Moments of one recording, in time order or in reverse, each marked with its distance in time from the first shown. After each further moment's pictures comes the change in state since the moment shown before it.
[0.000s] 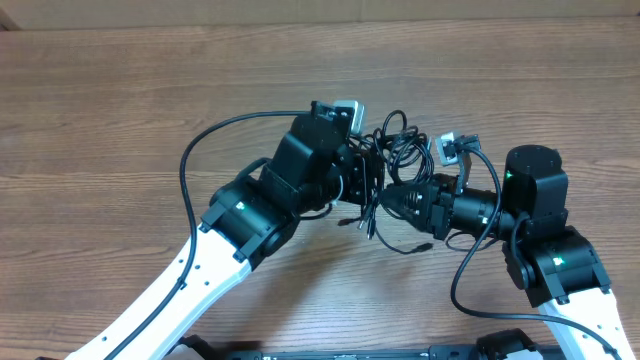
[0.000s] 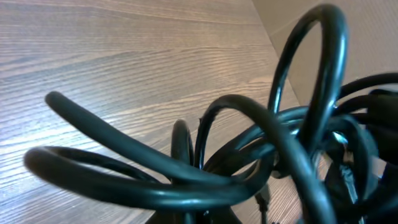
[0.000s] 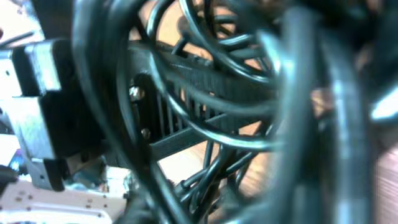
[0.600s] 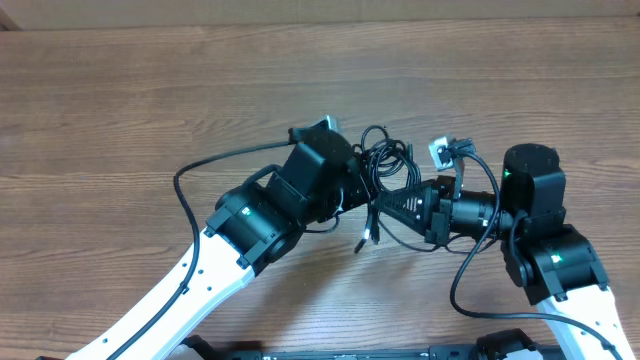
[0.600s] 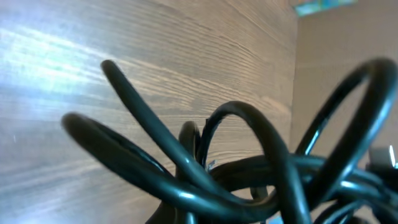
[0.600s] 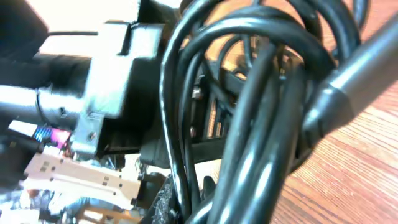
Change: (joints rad) left arm -0.029 0.000 0.005 -0.139 -0.105 -0.508; right arm 0.000 0.010 0.000 0.004 -0.114 -0.073
